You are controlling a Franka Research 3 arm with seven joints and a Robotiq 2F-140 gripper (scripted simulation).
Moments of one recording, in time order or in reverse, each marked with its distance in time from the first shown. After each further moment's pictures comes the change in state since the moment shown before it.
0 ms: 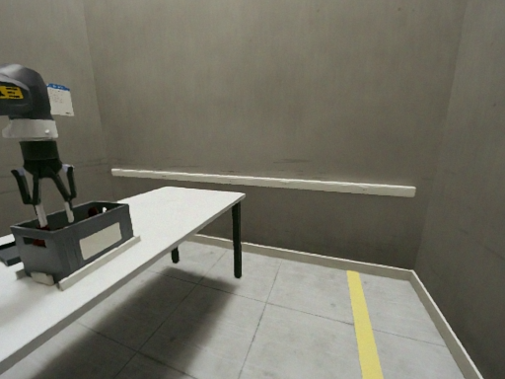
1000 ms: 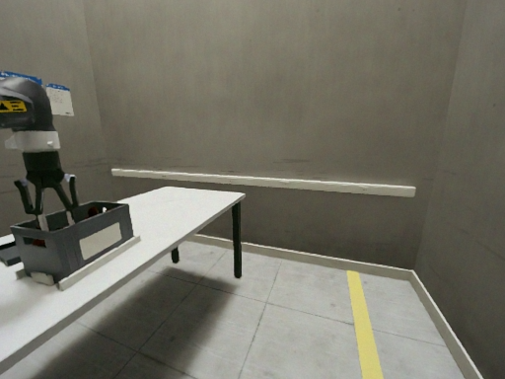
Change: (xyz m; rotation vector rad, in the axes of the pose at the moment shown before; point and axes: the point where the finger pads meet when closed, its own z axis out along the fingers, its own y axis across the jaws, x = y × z) arm -0.001 -0.001 0.029 0.003 -0.001 -0.003
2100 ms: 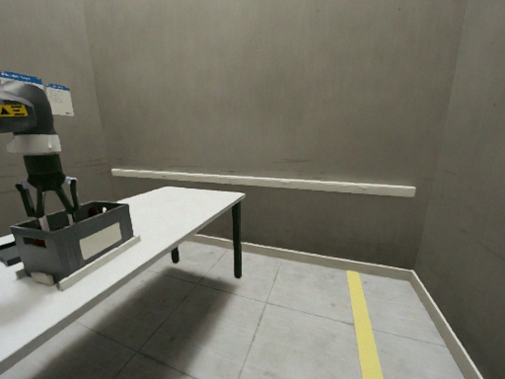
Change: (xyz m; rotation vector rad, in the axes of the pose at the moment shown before) arm 0.000 0.002 0.009 -0.004 0.003 0.004
